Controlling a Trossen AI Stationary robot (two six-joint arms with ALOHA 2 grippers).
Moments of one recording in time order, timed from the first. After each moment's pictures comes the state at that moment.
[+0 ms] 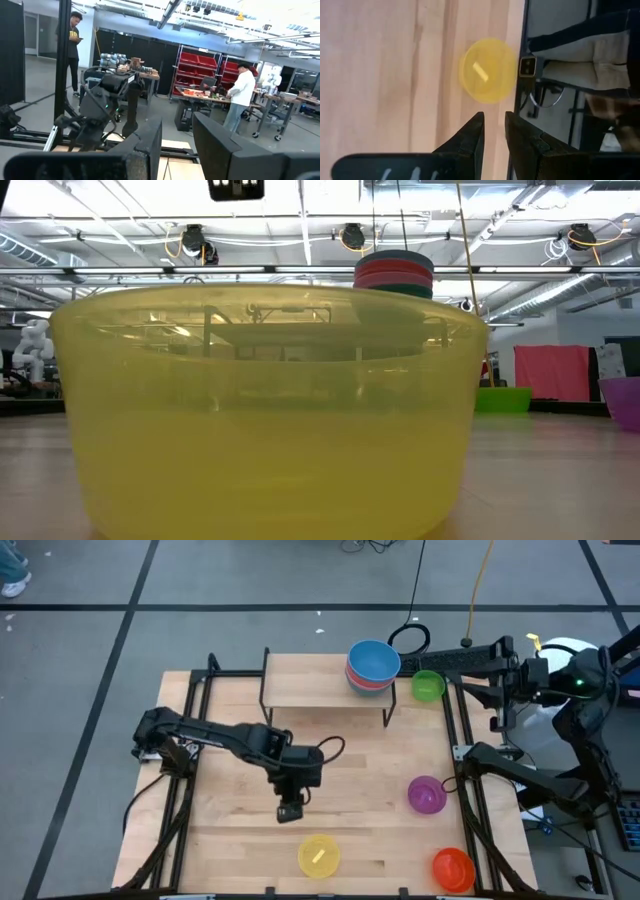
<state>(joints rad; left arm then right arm) -0.20 1.77 1.74 -1.09 0.42 -0.45 -0.83 0.64 1.25 -0.43 -0.76 -0.04</state>
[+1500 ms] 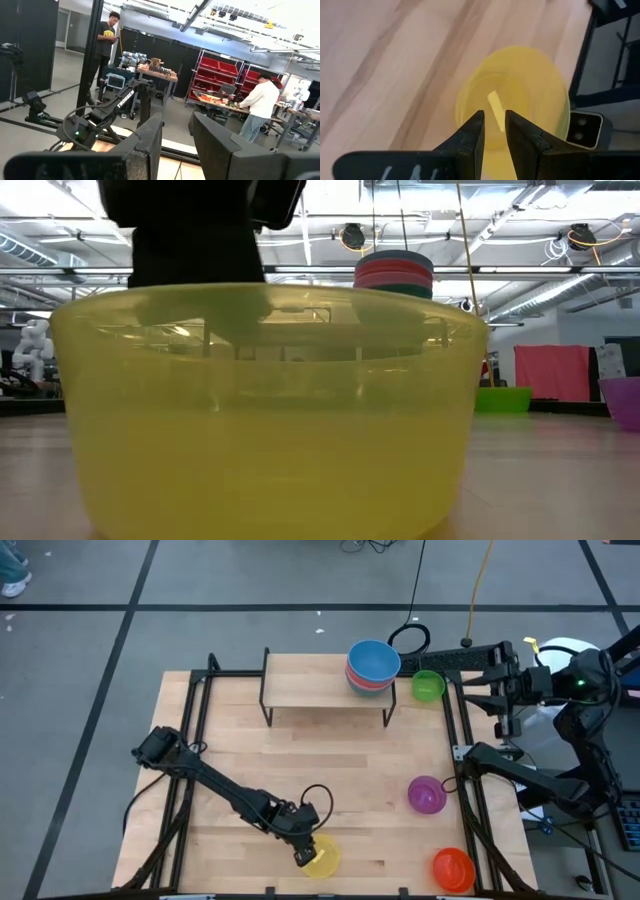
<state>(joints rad) -0.49 1.88 1.25 -0.29 -0.04 -1.00 -0.83 0.64 1.25 -0.43 -0.89 -0.10</state>
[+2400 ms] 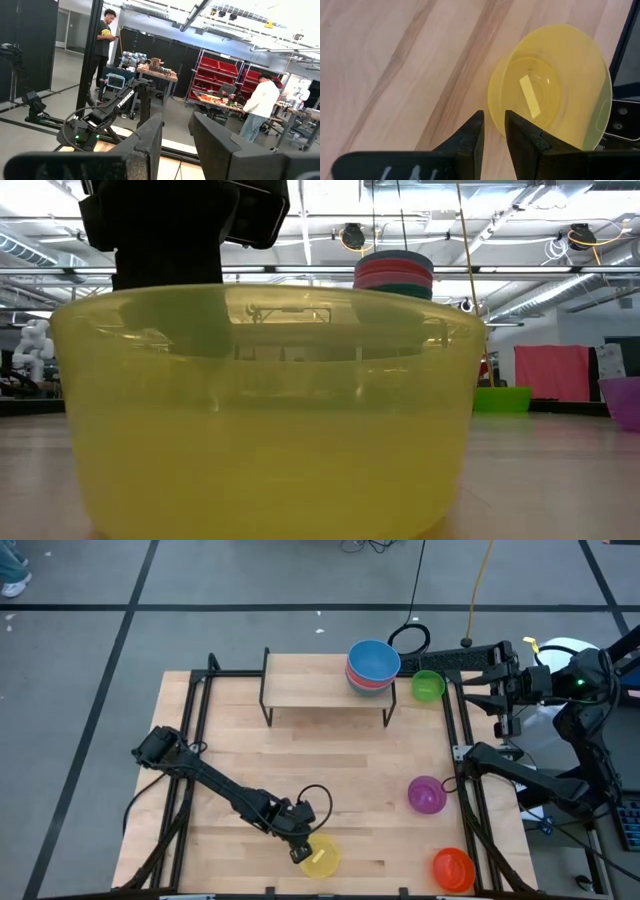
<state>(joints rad) -0.49 1.88 1.24 -0.41 -0.04 -0.99 -0.83 0.64 1.25 -0.43 -0.89 -0.10</state>
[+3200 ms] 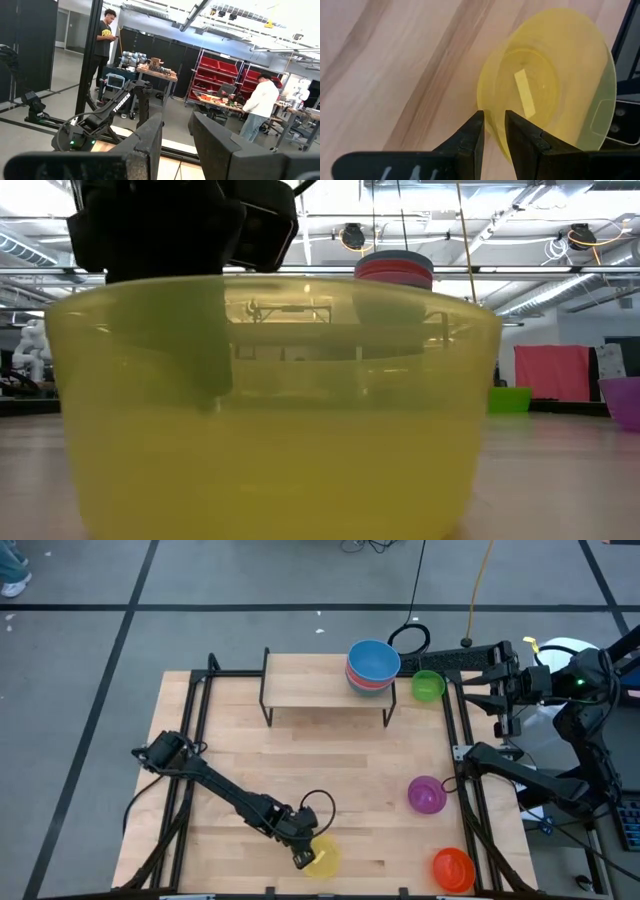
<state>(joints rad) -0.51 1.94 1.25 -0.32 0.01 -1.04 -0.83 0.64 1.25 -0.43 -0.89 -0.10</state>
